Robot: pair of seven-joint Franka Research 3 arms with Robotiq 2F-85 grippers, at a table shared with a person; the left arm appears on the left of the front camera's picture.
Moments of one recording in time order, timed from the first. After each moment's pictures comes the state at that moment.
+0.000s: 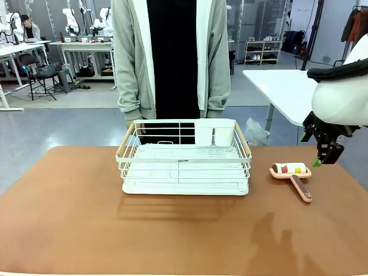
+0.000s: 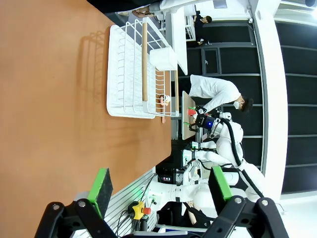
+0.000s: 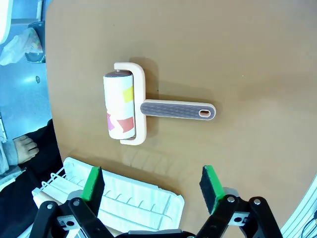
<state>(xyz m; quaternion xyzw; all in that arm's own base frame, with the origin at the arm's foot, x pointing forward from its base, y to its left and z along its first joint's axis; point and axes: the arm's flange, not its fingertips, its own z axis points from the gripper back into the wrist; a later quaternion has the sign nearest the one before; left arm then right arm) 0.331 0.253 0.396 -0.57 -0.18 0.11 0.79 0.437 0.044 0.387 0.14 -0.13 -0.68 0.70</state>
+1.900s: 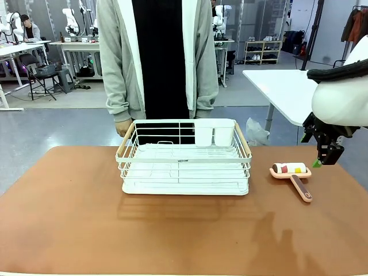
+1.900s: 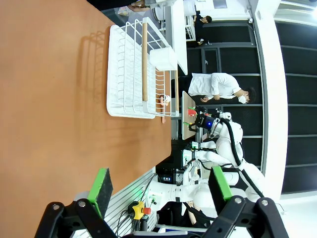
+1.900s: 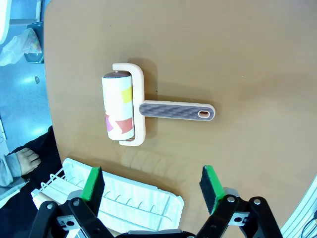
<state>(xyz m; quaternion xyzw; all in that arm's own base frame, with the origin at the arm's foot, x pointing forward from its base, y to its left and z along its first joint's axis) 0.331 0.253 0.396 -0.57 -0.18 0.11 0.79 0.437 0.043 0.385 0.14 -0.13 -0.69 0.70</state>
